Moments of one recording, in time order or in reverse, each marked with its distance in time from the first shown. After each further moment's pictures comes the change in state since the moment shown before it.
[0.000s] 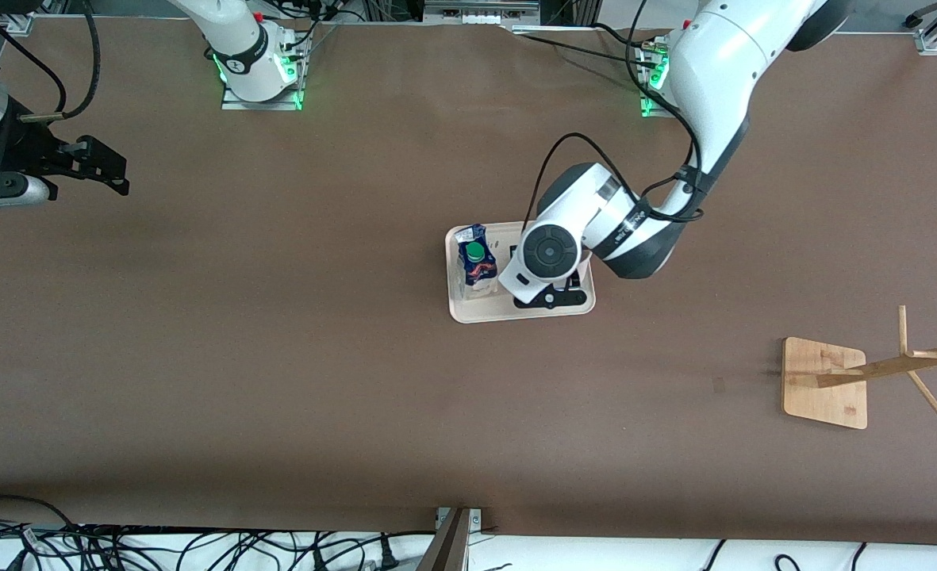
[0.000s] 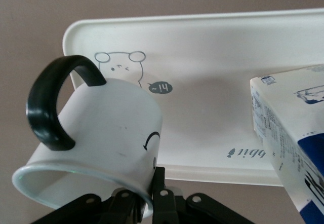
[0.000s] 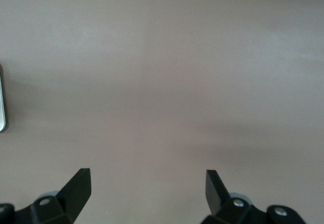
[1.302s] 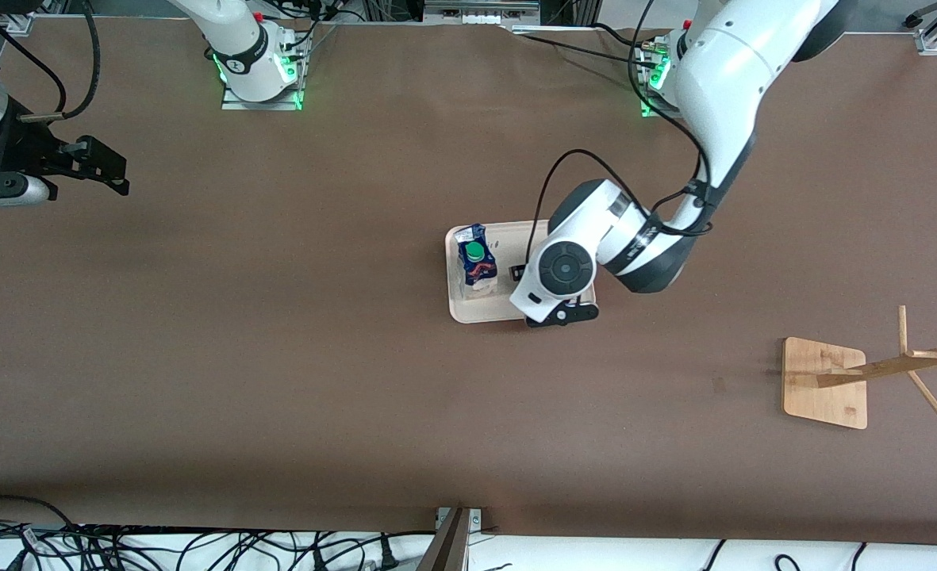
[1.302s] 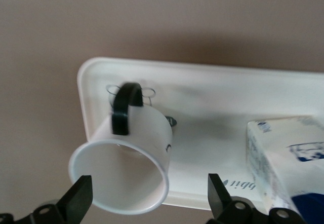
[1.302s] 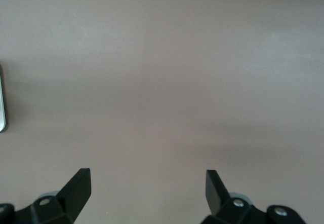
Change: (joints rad) left arm 0.066 -0.011 0.008 0.056 0.004 0.039 -0.025; right arm 0.000 0.000 0.000 0.000 0.000 0.000 0.000
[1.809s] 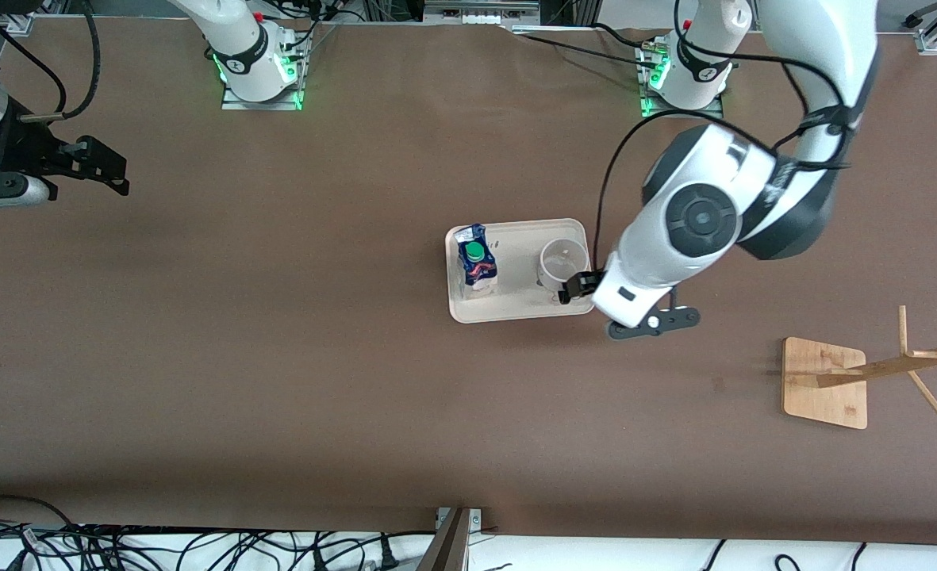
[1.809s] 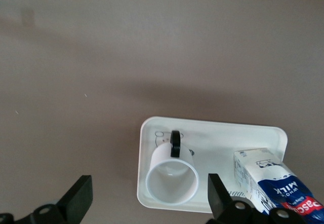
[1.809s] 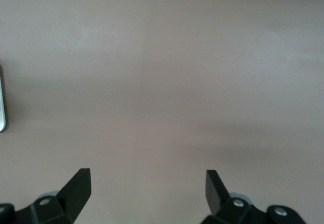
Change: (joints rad) left arm 0.144 -0.211 -0.002 0.040 0.000 -0.022 0.148; right arm 0.000 0.000 0.000 0.000 0.000 0.000 0.000
